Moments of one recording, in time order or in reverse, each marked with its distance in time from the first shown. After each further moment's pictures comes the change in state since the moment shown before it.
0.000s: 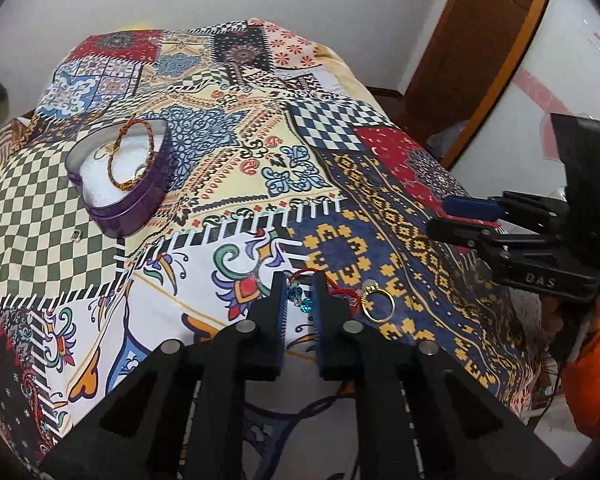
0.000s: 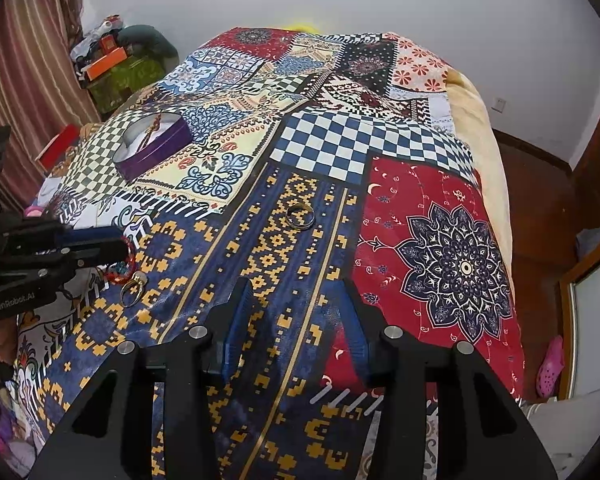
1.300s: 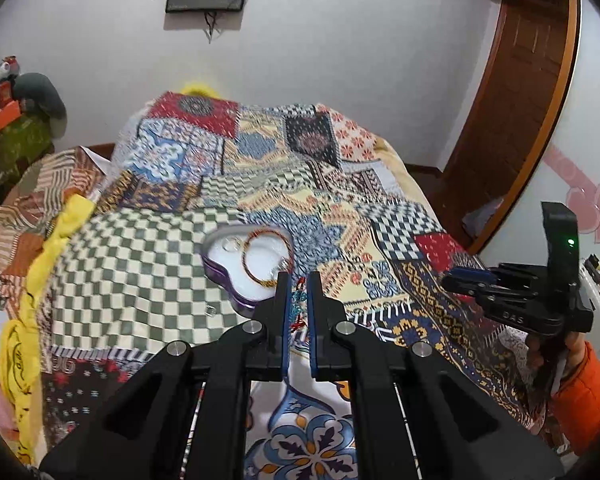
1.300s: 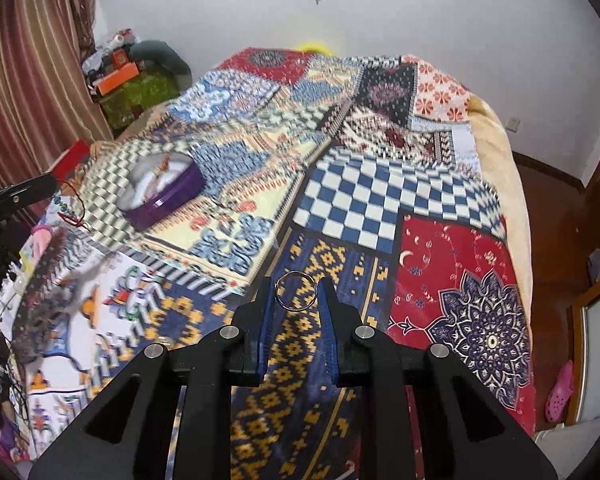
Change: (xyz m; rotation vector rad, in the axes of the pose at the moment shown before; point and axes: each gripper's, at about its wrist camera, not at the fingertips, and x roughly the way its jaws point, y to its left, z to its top) left arm -0.096 0.067 0.029 -0.106 -0.269 0.138; right arm -0.001 0.019 0.042 -0.031 -0.092 0.044
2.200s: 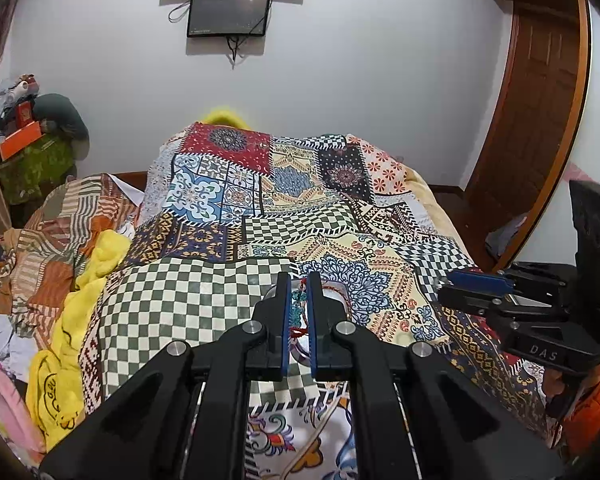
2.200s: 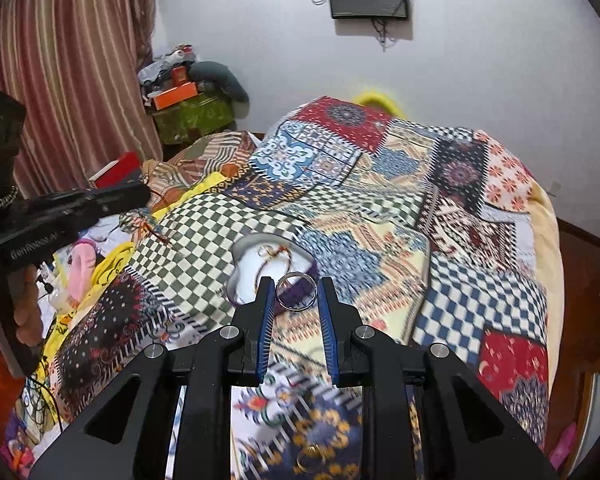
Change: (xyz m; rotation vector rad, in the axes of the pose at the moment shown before) left arm -0.003 0.040 0.041 0.013 -0.061 0.073; right arm 0.003 0.094 0.071 -0.139 -0.102 0.120
